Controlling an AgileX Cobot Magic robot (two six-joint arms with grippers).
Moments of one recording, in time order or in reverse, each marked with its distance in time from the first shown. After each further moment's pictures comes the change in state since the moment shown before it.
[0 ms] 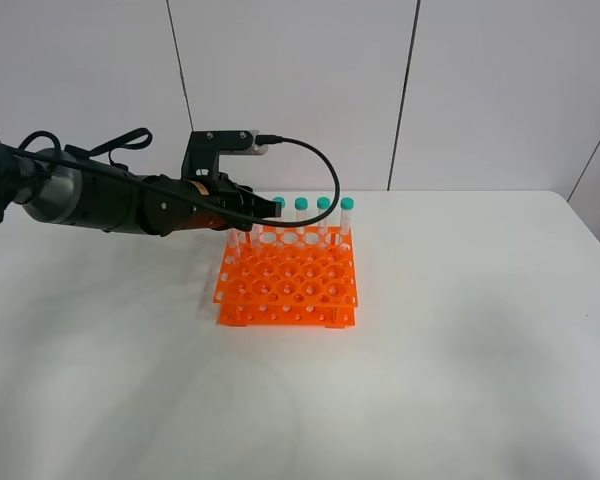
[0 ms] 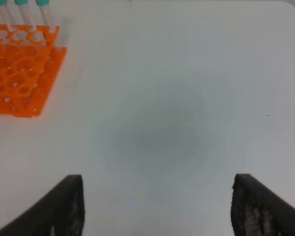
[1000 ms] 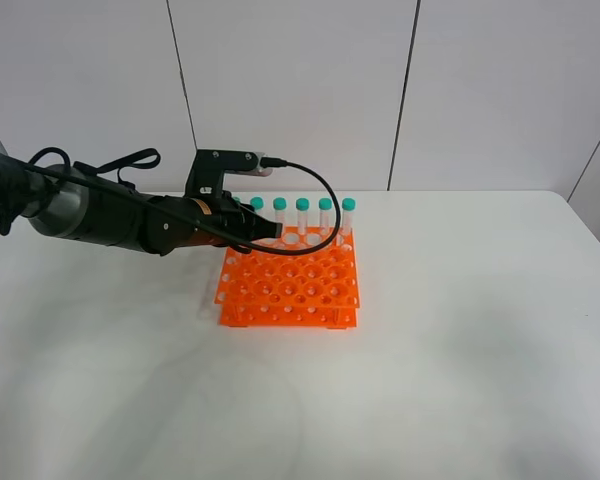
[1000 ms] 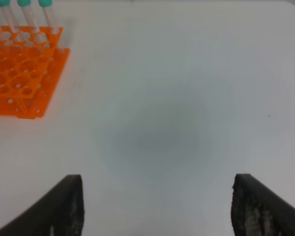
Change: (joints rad) left arm -0.012 0.020 0.049 0.080 -0.028 -0.040; right arm 0.000 0.000 0.000 0.007 -0.001 0.000
